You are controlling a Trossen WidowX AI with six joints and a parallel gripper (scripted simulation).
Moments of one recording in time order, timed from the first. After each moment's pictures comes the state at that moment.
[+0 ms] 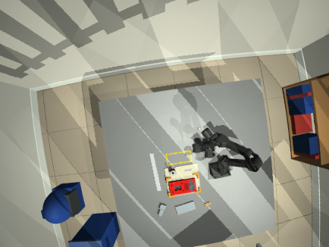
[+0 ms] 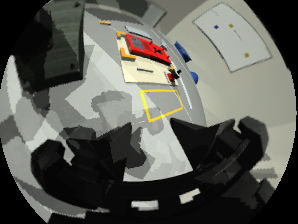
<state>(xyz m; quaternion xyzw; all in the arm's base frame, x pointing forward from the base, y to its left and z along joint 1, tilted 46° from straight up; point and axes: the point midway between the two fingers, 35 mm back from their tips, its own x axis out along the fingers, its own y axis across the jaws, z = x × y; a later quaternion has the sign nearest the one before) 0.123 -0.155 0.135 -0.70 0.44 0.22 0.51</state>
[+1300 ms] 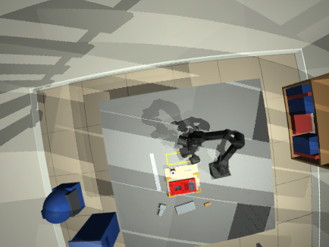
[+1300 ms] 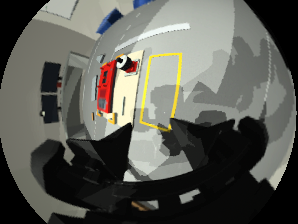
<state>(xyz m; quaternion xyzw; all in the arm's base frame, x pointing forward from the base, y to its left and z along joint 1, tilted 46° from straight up) 0.202 -0.155 0.133 -0.11 0.65 -0.07 0.75</state>
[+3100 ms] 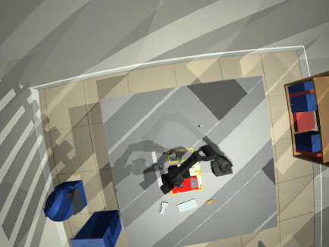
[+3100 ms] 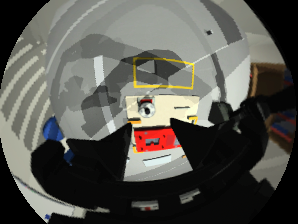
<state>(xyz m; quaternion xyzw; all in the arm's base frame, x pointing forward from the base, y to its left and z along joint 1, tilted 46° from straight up) 0.358 -0.055 0.082 0.29 0.26 -0.70 0.59</state>
